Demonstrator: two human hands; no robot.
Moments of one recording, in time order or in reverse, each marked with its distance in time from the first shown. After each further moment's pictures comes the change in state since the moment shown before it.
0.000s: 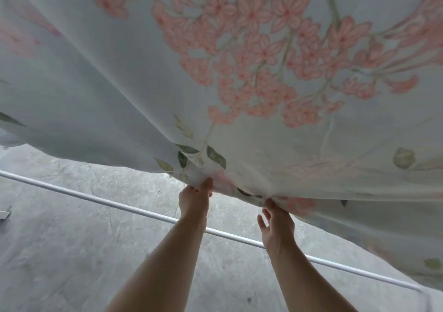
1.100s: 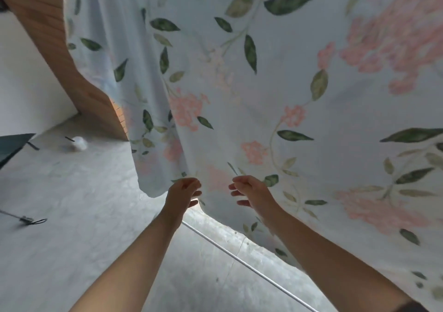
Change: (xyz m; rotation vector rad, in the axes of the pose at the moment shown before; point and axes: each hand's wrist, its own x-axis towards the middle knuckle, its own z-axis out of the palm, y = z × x) left_hand -0.388 0.403 -0.333 -0.053 0.025 0.342; right_hand -0.587 -0.205 0.192 -0.875 -0.932 -0.472
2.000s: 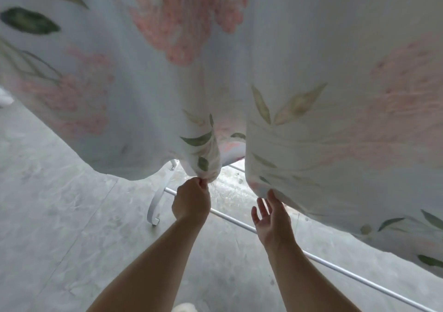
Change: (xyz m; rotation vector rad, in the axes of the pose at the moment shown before) left_hand 0.419 -0.370 -0.065 0.936 0.083 -0.015; right_hand 0.339 0.415 0.192 1.085 0.641 0.476
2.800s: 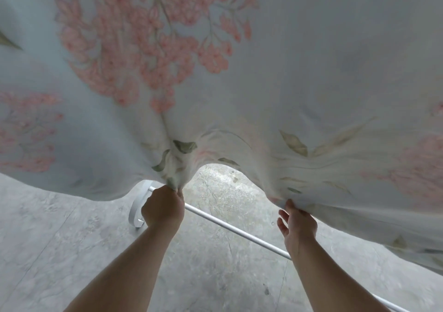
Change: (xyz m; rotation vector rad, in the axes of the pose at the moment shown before) left_hand 0.042 -0.041 0.034 0.471 0.020 -0.035; right_hand 0.077 -0.030 -0.040 -0.379 0.310 -0.193
